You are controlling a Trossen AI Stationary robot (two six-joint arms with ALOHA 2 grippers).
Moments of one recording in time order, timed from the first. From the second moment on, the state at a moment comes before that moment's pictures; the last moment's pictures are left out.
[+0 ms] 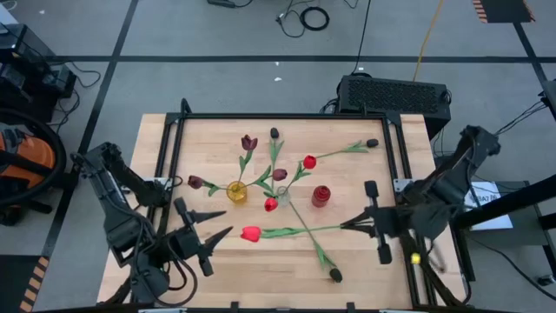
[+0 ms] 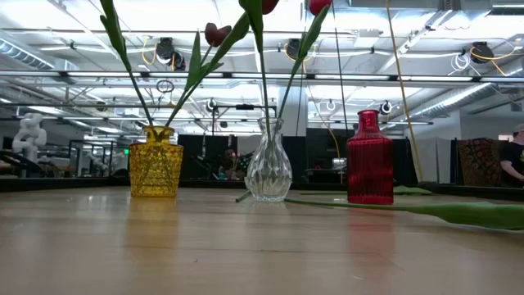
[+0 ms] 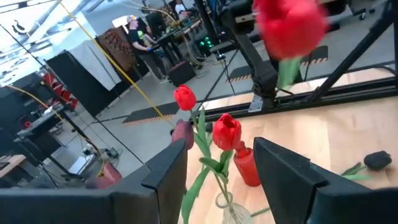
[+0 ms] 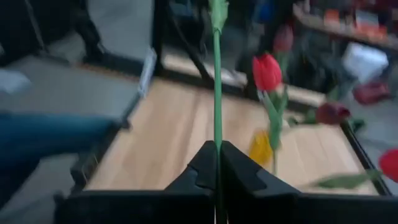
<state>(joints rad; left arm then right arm) -0.93 1.47 1.50 -0.72 -1.34 -0.28 0.78 1.09 1.15 -0.44 0.64 0.11</state>
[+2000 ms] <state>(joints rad) -0.58 1.64 1.45 0.31 -0.86 0.28 0.46 1.48 0.84 1.14 0.36 -0.25</state>
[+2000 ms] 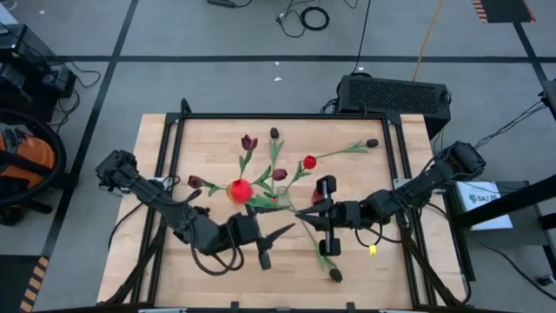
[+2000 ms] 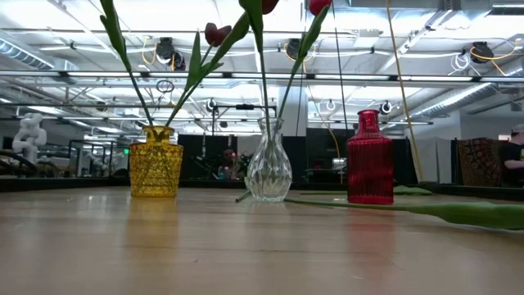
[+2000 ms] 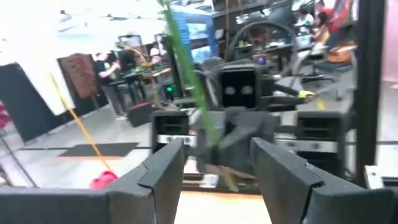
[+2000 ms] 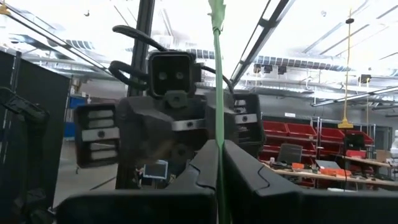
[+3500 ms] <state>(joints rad) -0.54 1.56 1.45 -0.26 -0.58 -0.08 0.49 1.32 0.84 0.72 0.49 0.06</state>
